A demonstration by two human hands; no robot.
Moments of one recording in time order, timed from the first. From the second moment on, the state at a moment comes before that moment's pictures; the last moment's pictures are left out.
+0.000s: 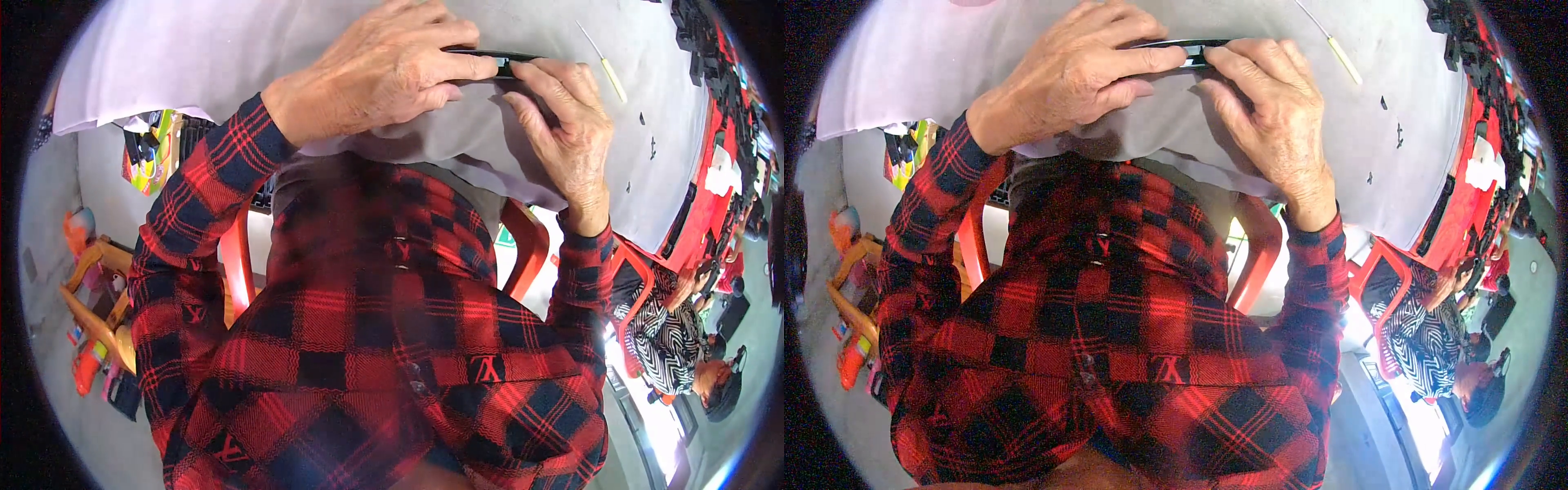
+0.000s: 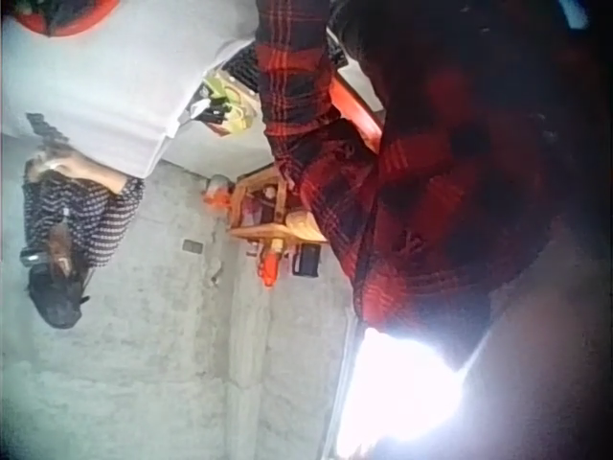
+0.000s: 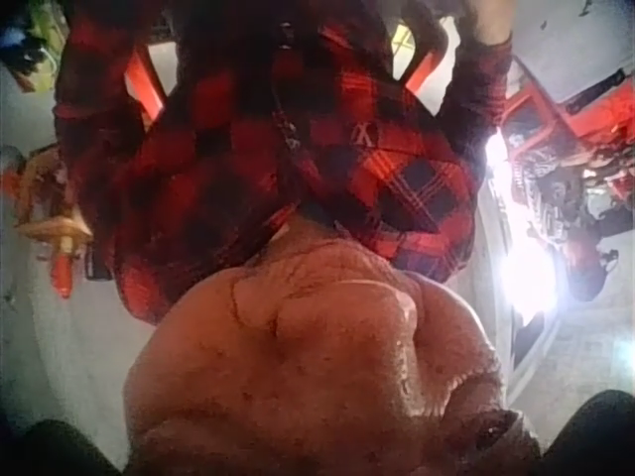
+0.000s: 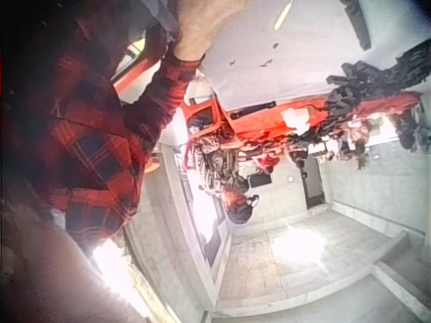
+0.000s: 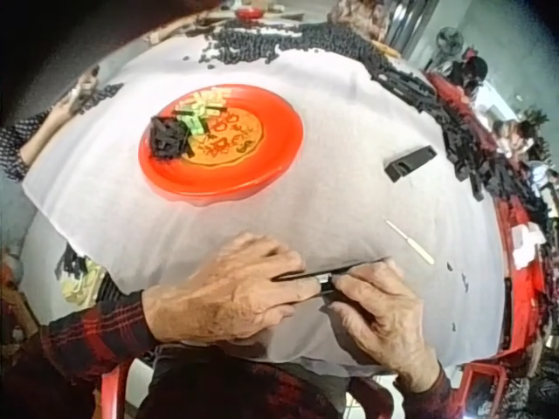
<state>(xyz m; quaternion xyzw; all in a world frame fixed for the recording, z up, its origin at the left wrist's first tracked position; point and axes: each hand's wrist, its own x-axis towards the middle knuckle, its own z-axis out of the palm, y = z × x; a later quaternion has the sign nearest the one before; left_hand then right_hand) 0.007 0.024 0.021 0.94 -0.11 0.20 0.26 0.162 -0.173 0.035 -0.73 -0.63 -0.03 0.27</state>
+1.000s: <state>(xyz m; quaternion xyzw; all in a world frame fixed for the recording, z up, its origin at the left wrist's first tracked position) 0.016 0.019 0.013 0.93 -0.13 0.22 0.26 0.175 -0.177 0.051 -0.75 -0.54 0.11 0.36</state>
